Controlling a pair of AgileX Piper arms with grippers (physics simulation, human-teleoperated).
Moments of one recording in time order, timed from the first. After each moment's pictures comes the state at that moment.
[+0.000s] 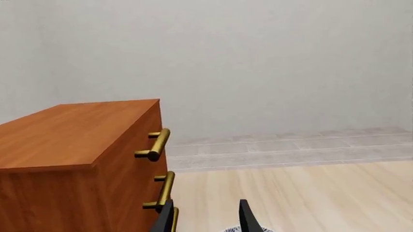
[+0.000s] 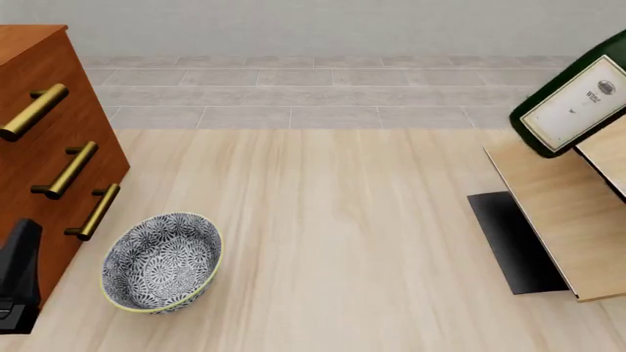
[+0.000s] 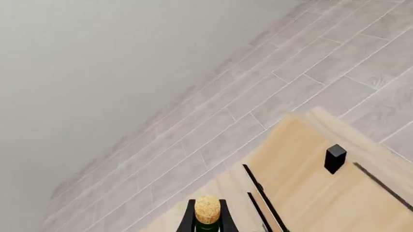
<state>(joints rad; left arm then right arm) -0.01 0.00 -0.07 -0.10 0.06 -0.22 0.97 -1.41 0.69 0.57</state>
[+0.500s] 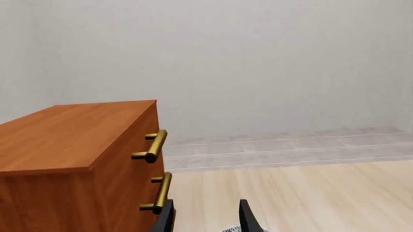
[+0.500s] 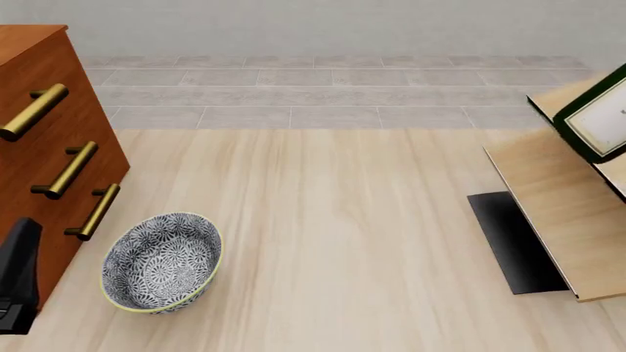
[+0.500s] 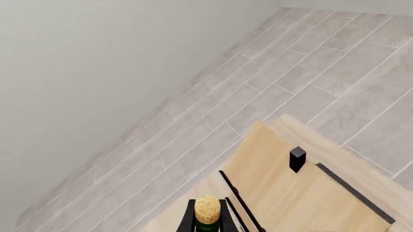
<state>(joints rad) -0.03 0.00 -0.09 -0.08 0.06 -0.34 0.95 -1.49 0.82 0.53</state>
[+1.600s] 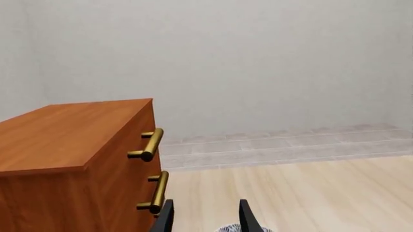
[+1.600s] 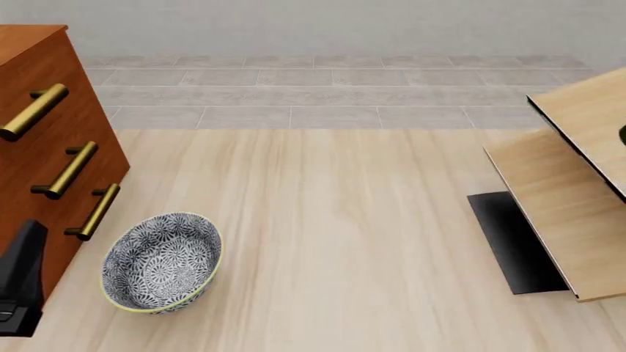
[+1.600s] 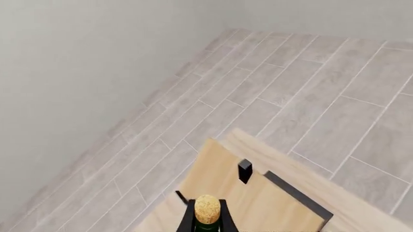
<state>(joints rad) -0.05 0.00 -0.08 -0.08 0.06 -0.56 0.97 -1.52 0.85 0.46</state>
